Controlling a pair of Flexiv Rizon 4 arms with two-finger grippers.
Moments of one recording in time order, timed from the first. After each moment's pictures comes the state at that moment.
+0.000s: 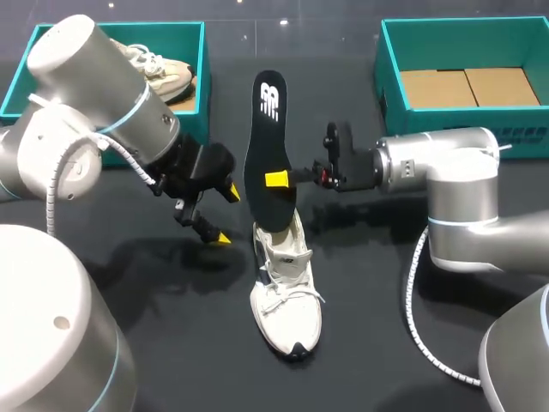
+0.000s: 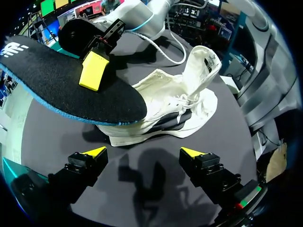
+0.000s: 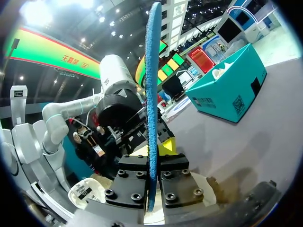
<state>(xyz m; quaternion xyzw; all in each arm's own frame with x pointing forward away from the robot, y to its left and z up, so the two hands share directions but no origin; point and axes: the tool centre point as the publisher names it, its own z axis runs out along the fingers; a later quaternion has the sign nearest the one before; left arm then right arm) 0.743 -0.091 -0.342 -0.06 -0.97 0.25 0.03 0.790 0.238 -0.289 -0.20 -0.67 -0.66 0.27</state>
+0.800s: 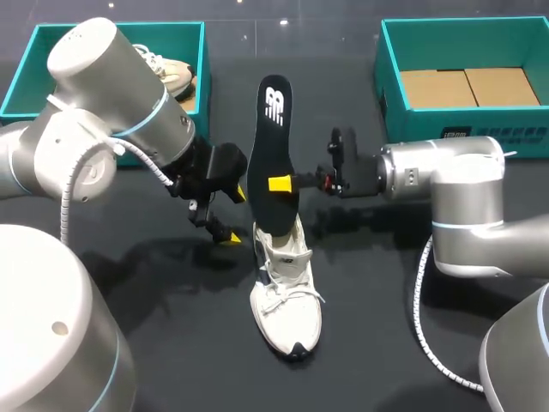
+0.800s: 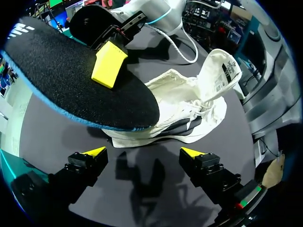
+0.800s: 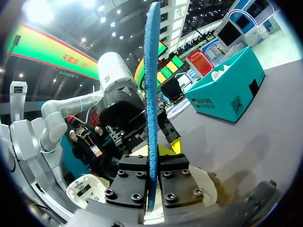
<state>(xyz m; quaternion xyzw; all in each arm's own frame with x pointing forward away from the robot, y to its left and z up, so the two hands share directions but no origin) 0.749 -0.102 -0.351 -0.03 -0.97 0.23 0.02 0.786 0.232 -0.293 -0.20 -0.67 -0.67 0.26</state>
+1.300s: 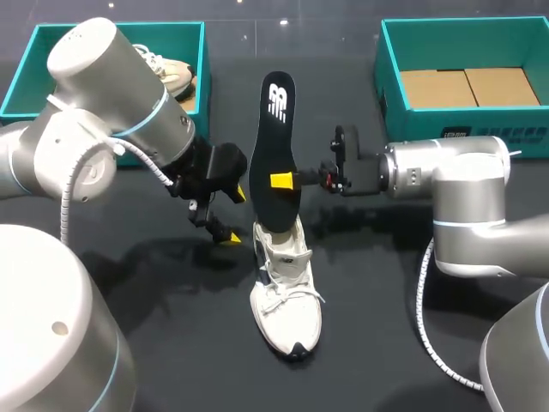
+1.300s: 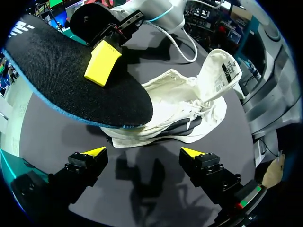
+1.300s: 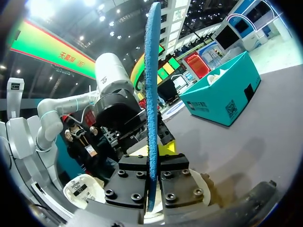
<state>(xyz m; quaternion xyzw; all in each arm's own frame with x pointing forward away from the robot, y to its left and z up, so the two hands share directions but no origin) 0.749 -0.102 -0.351 -0.03 -0.97 0.23 0.02 0.792 0.229 -0.294 -0.21 -0.68 -0.67 0.23</state>
